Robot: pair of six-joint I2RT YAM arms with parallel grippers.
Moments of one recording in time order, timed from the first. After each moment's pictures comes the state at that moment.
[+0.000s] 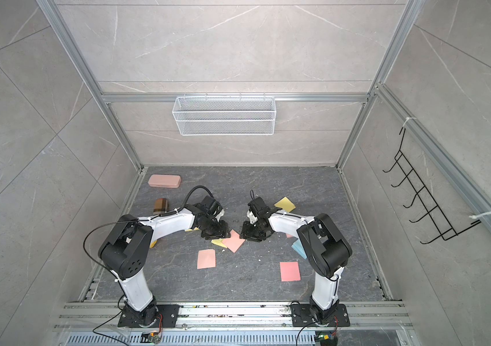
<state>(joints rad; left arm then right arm) -0.60 1.83 1.12 -0.55 0.33 -0.49 0.57 1.84 1.08 -0.41 -0.41 0.61</state>
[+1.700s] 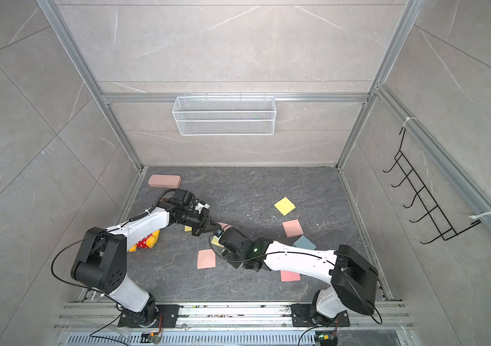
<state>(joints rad) -0.36 1.62 1.03 -0.52 0.90 -0.82 1.10 1.55 0.99 -0.39 0.31 0.02</state>
